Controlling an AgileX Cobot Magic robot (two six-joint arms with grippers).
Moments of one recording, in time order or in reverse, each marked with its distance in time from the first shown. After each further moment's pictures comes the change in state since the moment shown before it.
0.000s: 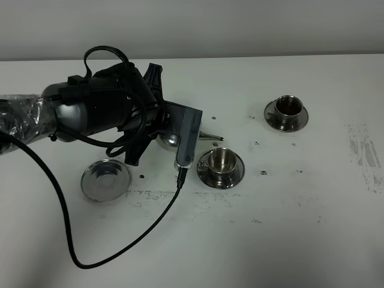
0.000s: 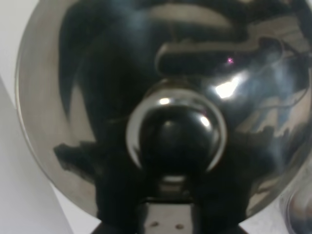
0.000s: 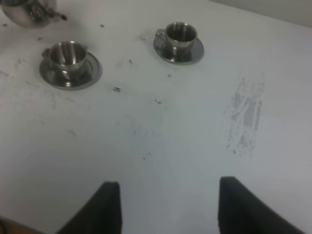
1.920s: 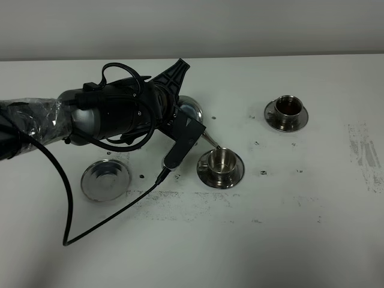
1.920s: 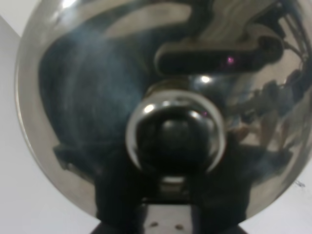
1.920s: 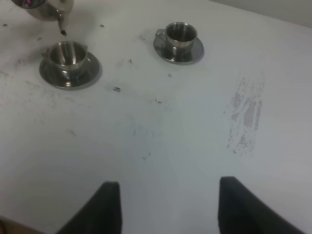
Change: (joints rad) left arm -0.003 0.041 -0.005 0.336 -0.157 0.121; right arm 0.000 0.000 0.000 0.000 0.000 0.000
